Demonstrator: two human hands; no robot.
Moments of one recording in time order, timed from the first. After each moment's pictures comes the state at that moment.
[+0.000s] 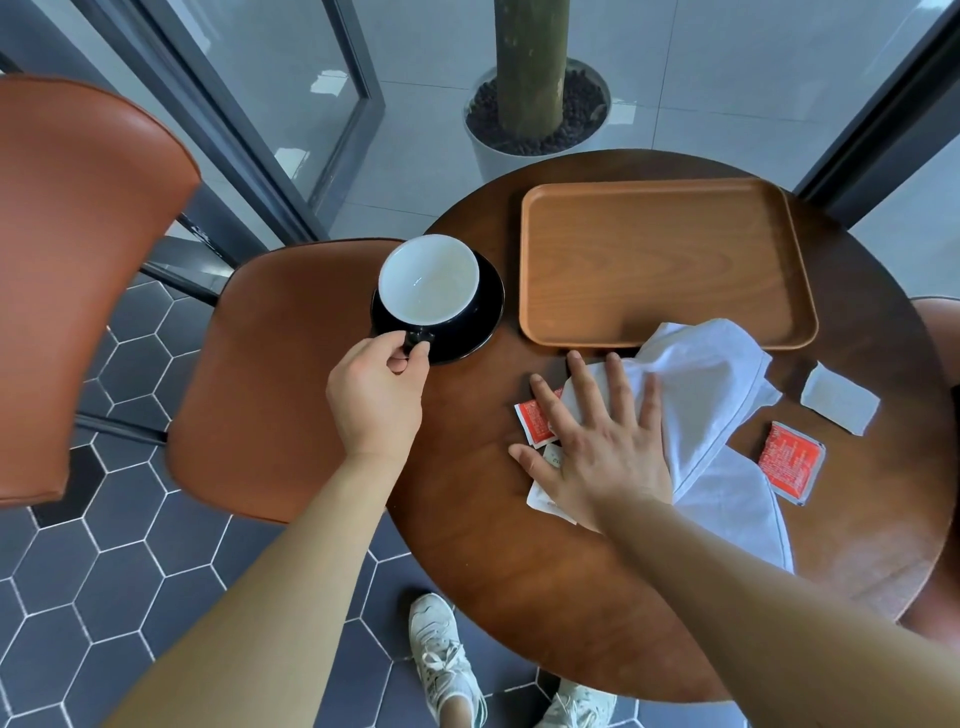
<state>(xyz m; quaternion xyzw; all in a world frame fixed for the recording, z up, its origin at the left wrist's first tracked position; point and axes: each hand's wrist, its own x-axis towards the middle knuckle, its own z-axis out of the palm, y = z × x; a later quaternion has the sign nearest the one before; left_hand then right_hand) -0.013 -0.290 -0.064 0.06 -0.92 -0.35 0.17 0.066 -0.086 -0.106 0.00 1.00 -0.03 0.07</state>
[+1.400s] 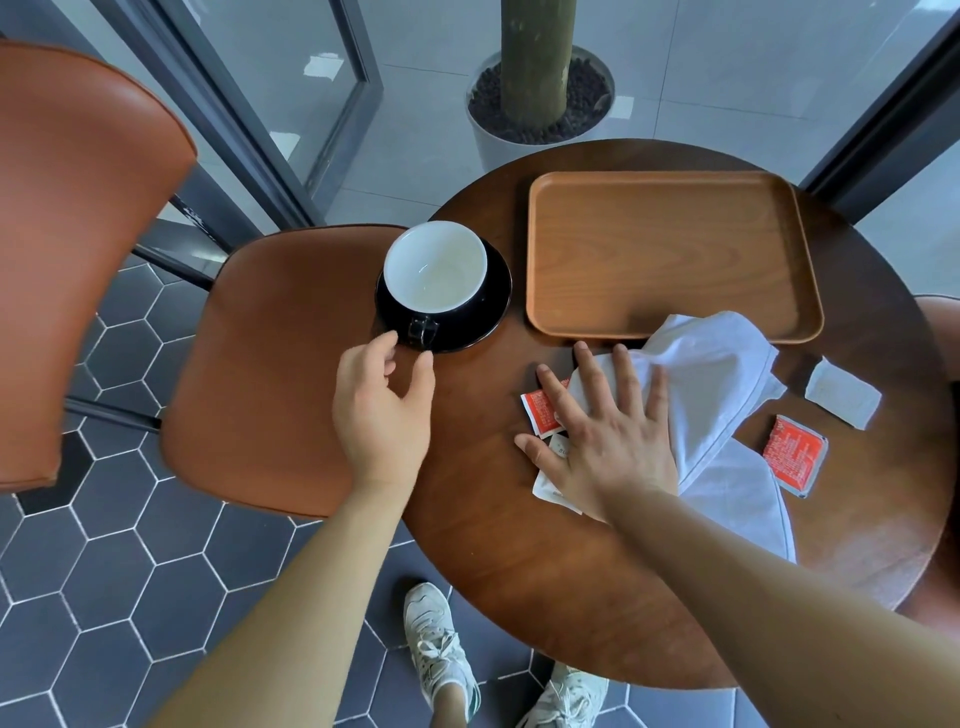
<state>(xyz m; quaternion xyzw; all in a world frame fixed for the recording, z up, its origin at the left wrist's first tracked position) 0.014 -0.298 -0.084 0.07 -0.91 -0.36 0.19 0.066 -0.086 -0.108 0.00 1.00 -0.02 0.07</state>
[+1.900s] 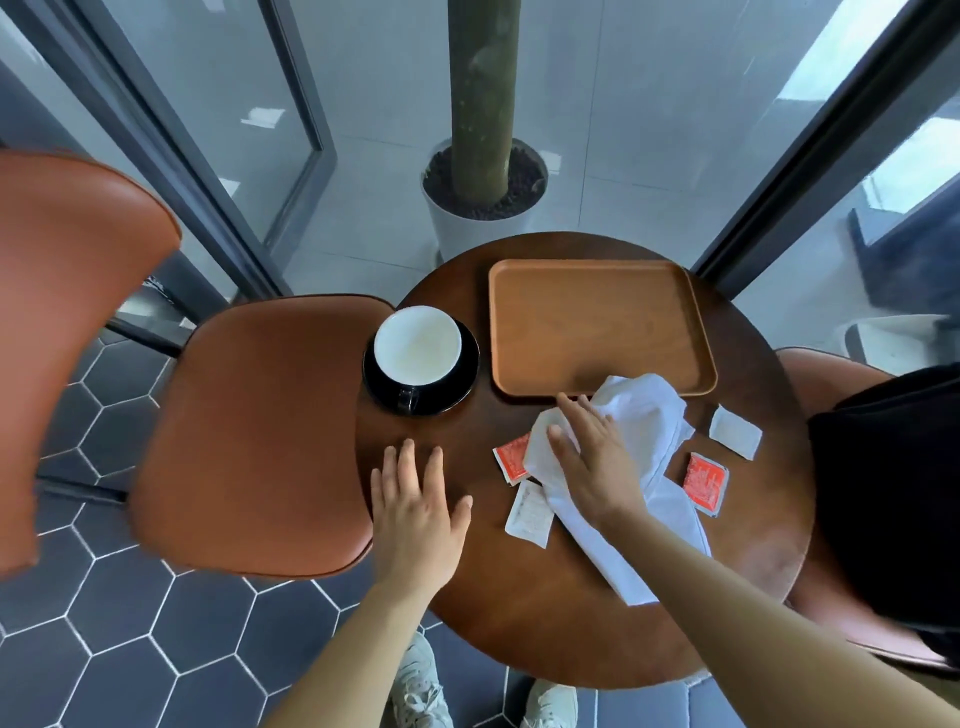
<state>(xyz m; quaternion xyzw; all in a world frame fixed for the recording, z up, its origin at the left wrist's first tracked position) 0.064 -0.290 -0.093 -0.08 -0.98 -0.13 -0.08 0.061 -0.070 -0.056 0.14 0.92 -0.37 0.05</state>
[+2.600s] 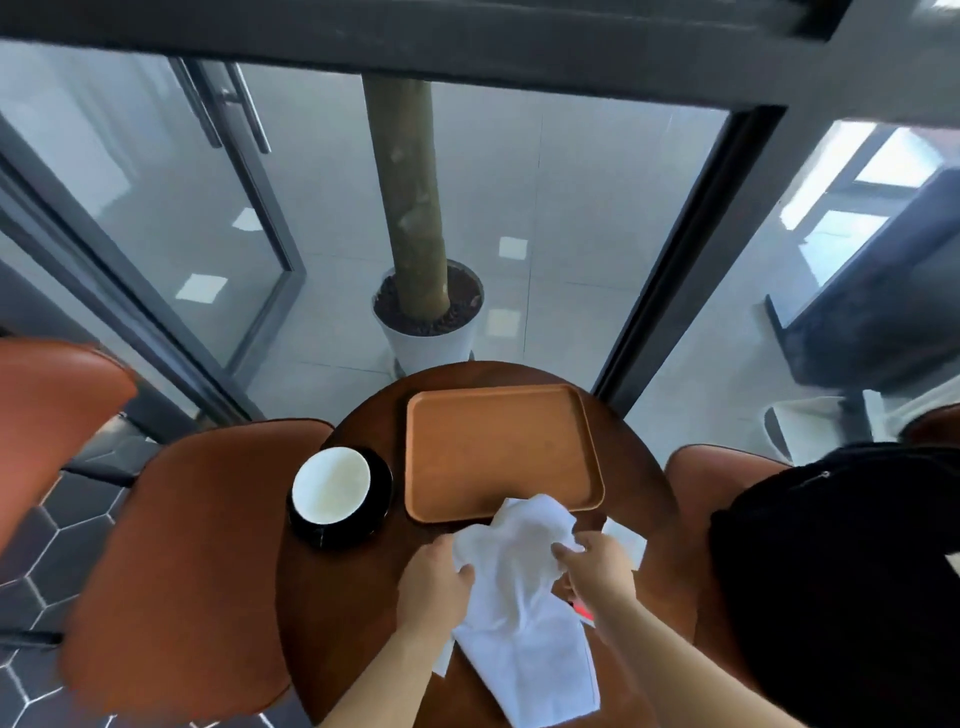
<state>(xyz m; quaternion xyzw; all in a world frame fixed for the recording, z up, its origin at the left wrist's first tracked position) 0.018 -0.148 -0.013 -0.01 -0.93 -0.25 -0.26 0.061 0.055 -0.033 0.45 0.76 -0.45 0.13</state>
